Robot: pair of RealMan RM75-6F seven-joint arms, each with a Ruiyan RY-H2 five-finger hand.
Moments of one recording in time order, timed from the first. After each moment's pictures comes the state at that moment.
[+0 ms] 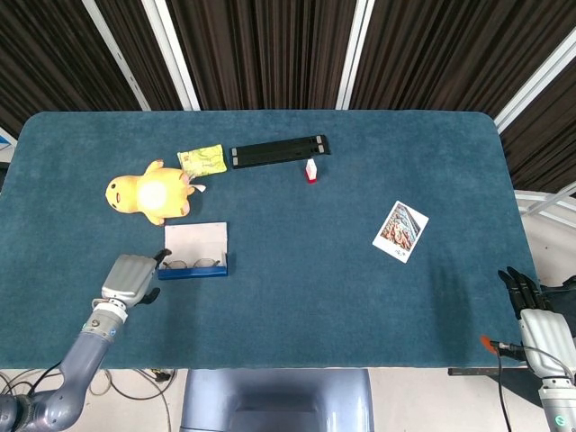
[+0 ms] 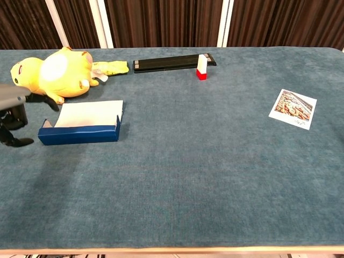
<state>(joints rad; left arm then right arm) -0.63 -1.31 -0.02 -1.80 0.85 1.07 0.65 0.04 -1.06 0.03 -1.69 -1.48 1.44 0.07</state>
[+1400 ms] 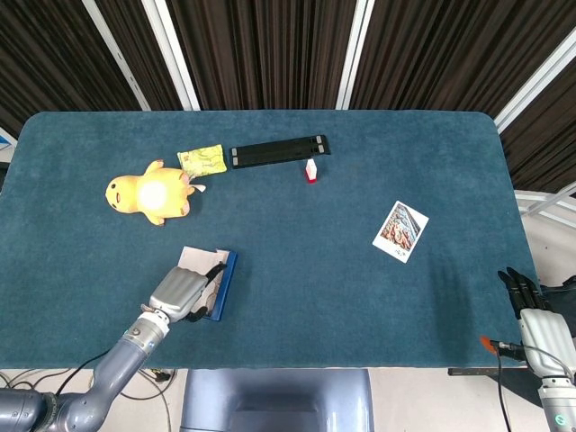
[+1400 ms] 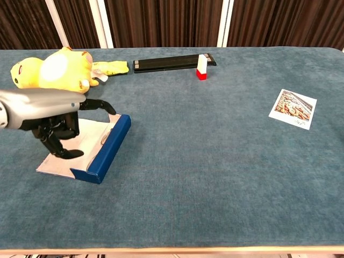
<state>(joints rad) -0.77 -1.33 -0.03 -1.98 0.80 1.02 0.71 0.04 -1.06 0.03 -1.70 -1.46 1.42 0.08</state>
